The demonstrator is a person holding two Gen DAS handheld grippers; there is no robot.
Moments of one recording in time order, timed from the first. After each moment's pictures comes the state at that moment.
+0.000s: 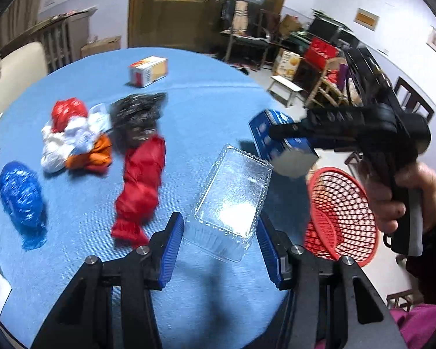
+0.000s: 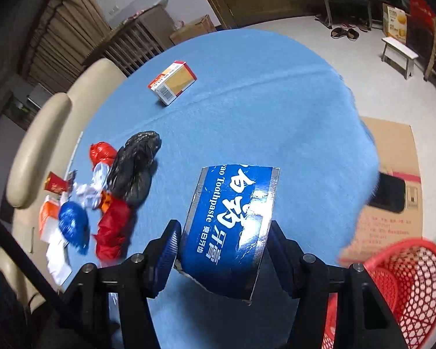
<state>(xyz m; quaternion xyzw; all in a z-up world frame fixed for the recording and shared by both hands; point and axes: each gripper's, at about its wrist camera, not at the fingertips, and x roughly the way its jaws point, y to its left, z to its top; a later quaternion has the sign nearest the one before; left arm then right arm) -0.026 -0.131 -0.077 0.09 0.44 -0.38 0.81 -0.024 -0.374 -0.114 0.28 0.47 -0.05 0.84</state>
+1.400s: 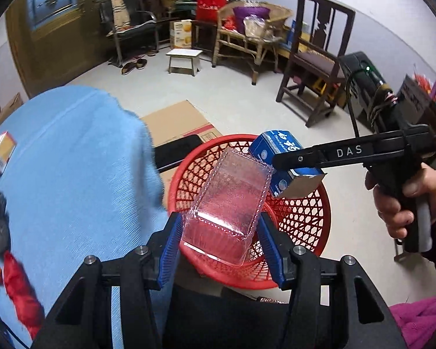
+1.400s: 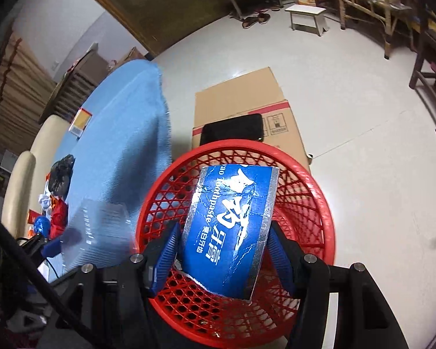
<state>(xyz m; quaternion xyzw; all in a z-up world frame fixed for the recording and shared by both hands) -0.135 -0.320 -0.092 0.26 0.40 -0.55 0.69 -0.257 -0.514 -0.157 0.37 0.45 -0.19 0.79</state>
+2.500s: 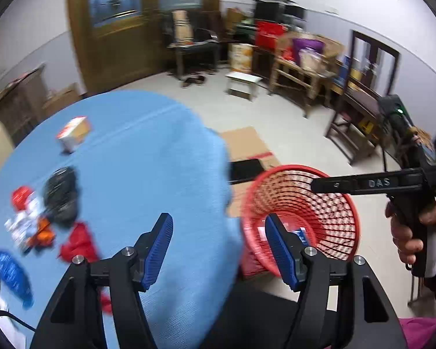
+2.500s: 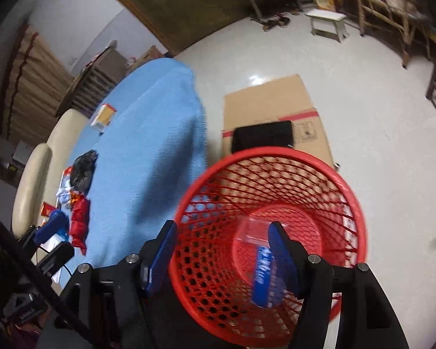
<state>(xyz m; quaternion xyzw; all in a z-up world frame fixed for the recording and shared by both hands) -0.096 -0.235 -0.041 0.20 0.37 -0.44 0.80 -0.219 -0.475 -0.126 0.34 0.43 -0.14 0.82</state>
